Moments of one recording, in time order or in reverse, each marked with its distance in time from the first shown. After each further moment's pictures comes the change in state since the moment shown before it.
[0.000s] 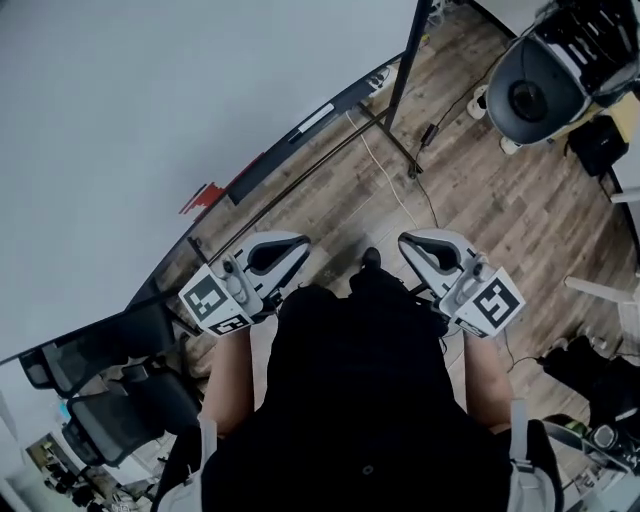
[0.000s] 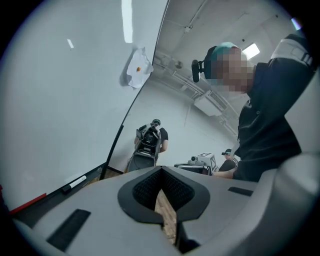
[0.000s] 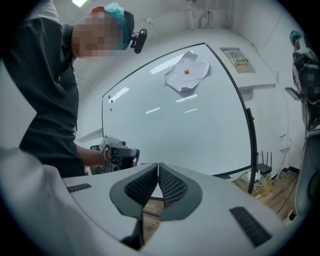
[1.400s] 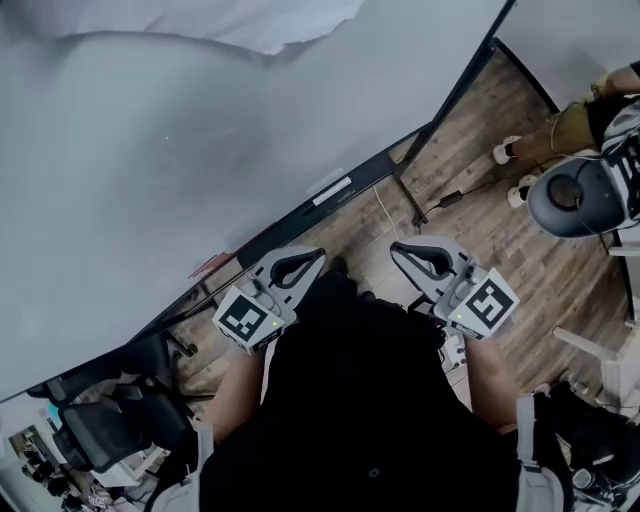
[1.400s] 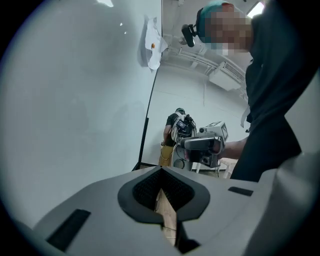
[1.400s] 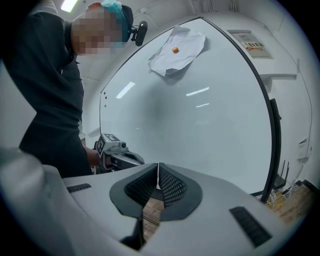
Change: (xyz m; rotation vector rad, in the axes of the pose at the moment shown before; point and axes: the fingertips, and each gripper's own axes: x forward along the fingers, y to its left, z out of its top) left arm 0.063 0.152 0.007 0.161 0.145 0.248; right arm 0.116 -0.132 0.037 -0.041 0.046 0.149
